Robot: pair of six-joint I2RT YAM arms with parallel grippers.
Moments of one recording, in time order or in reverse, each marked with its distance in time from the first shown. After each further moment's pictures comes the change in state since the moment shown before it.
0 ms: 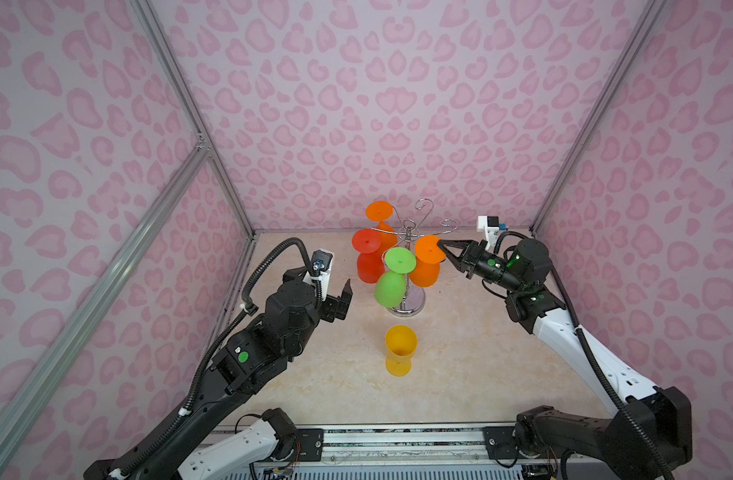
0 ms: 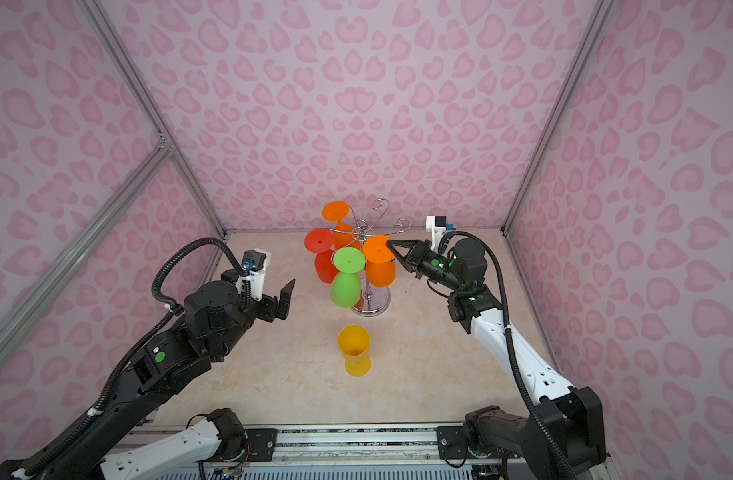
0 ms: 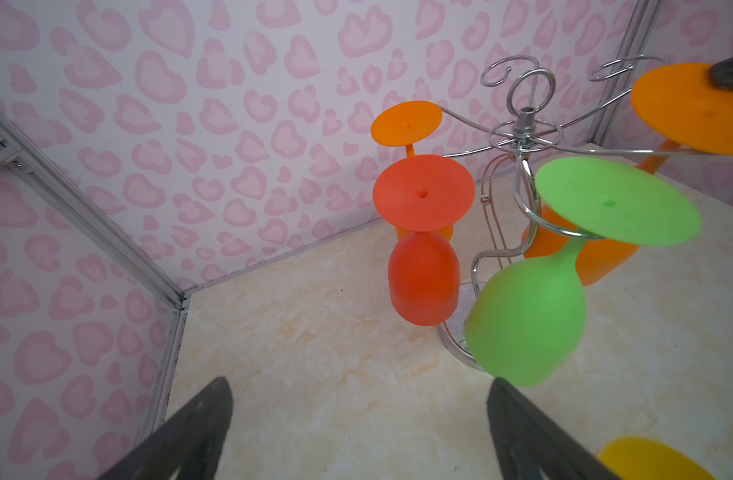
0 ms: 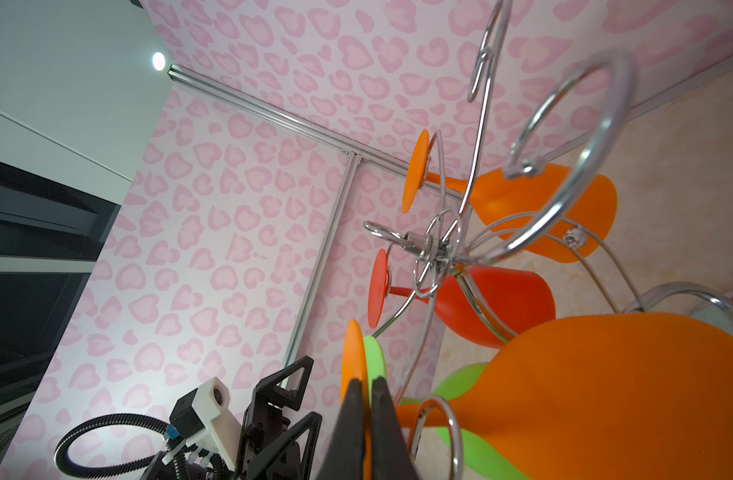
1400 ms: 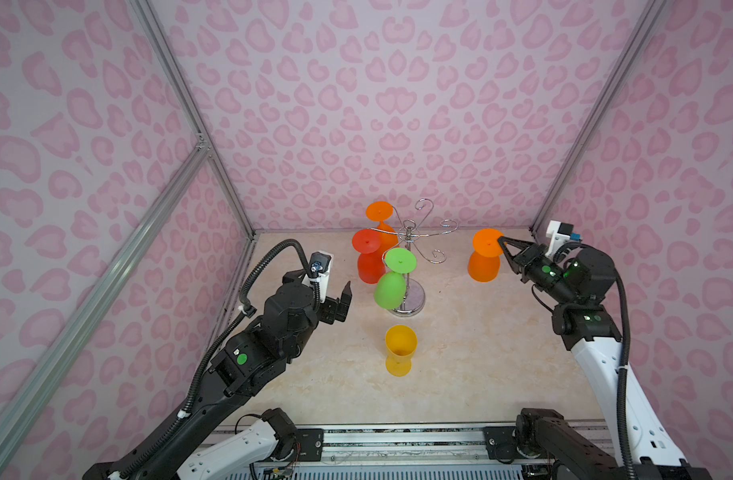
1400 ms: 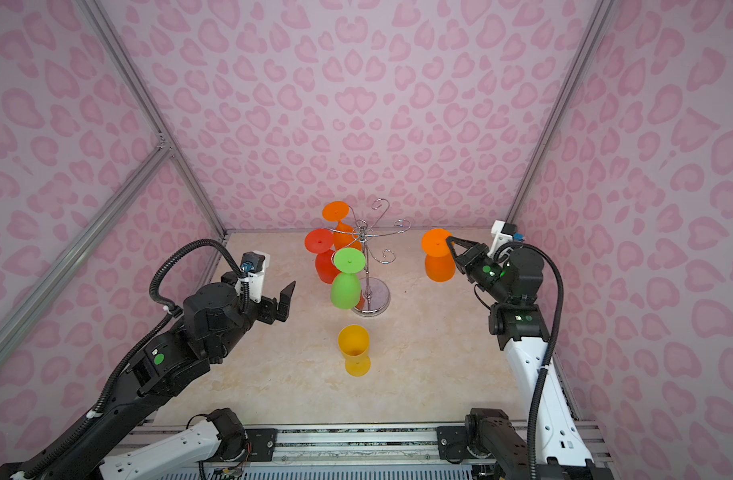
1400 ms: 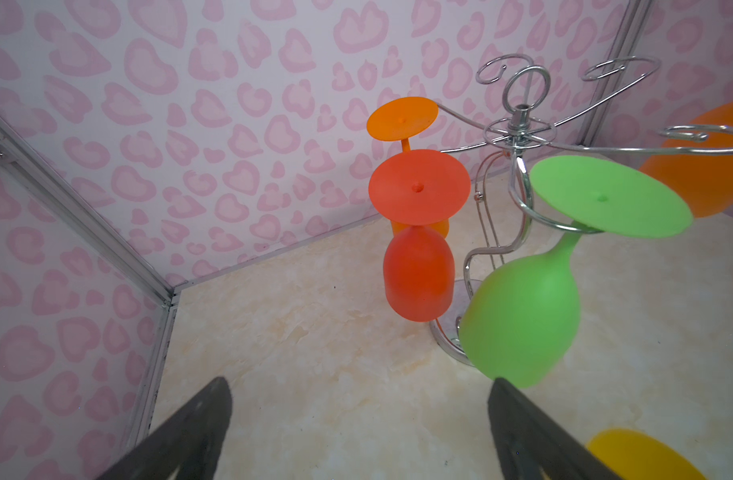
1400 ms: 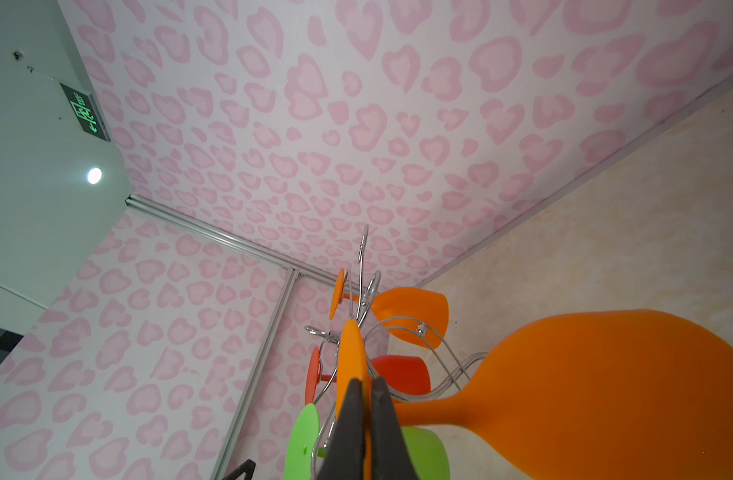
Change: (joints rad) left arm 0.012 -0.022 -0.015 0.002 0.066 -0.035; right arm -0.409 -0.291 -0.029 -0.305 0.048 -0.138
